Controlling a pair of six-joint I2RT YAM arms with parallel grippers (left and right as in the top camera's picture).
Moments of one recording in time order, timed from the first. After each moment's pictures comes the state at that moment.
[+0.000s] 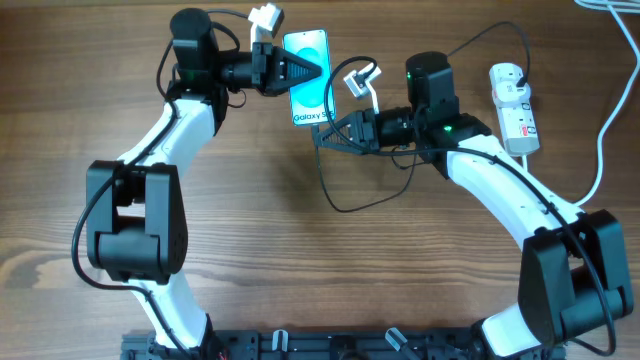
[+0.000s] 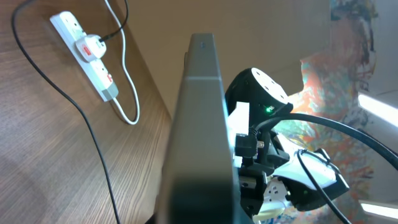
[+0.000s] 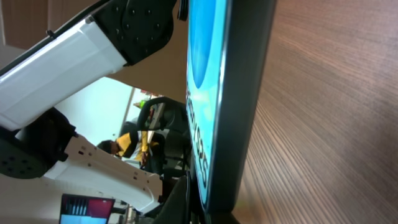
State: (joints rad) left arm -0.11 1.98 1.32 0.55 1.53 -1.11; right arm 0.34 1.71 1.11 -0.02 -1.24 0.55
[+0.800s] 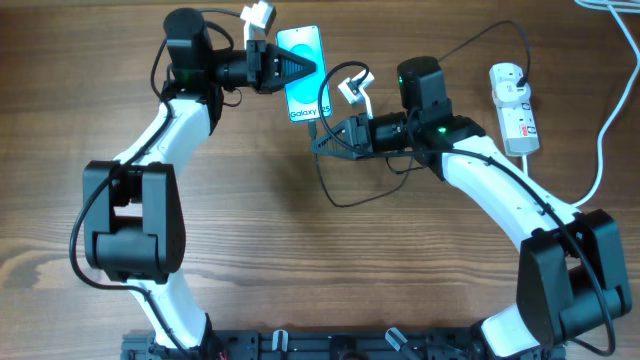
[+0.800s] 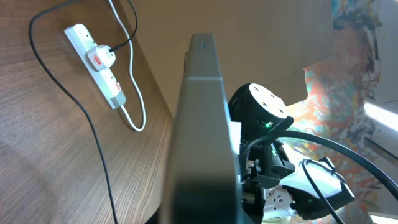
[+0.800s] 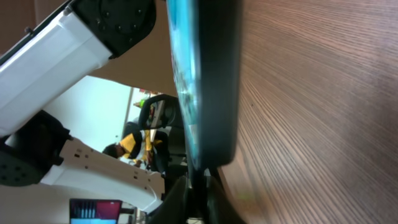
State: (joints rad) left arm -0.09 1.98 1.32 0.55 1.50 -1.10; right arm 0.37 1.71 1.12 -0.12 -1.21 0.56
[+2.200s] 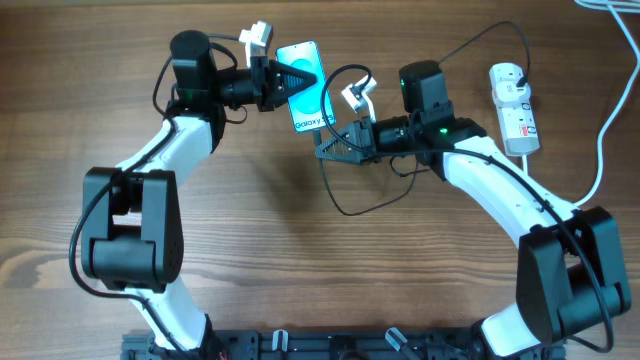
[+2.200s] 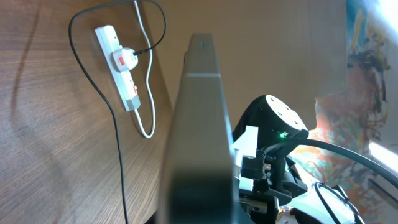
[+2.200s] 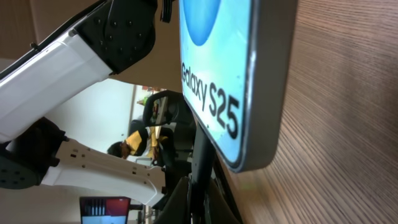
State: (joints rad) left arm -0.10 1.93 1.17 0.57 1.38 -1.13; right arm 0.35 1.72 1.10 -0.13 -1.23 0.56
